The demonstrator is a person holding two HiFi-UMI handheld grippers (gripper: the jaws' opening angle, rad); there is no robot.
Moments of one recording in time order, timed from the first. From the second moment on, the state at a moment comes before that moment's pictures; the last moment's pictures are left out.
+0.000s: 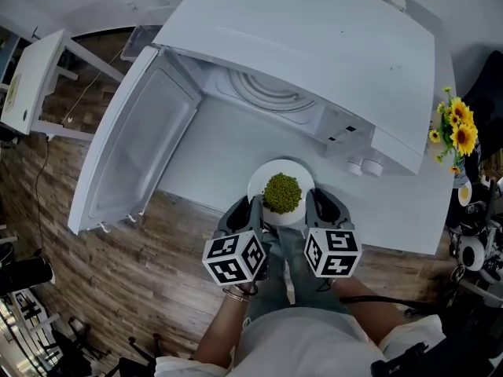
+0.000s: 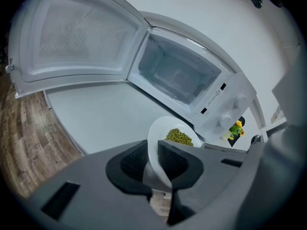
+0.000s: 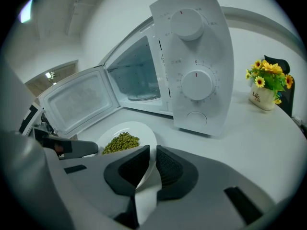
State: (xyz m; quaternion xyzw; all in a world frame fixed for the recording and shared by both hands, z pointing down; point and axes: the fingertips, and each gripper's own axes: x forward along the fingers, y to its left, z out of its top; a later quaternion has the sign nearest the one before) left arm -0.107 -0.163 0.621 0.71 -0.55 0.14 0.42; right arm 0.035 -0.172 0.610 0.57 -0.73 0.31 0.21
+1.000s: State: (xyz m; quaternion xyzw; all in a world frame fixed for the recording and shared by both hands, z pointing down) left arm -0.136 -0.186 0.551 0.74 -0.54 0.10 0.38; right arm 0.007 -0.186 0.535 0.60 -0.73 0.27 0.17
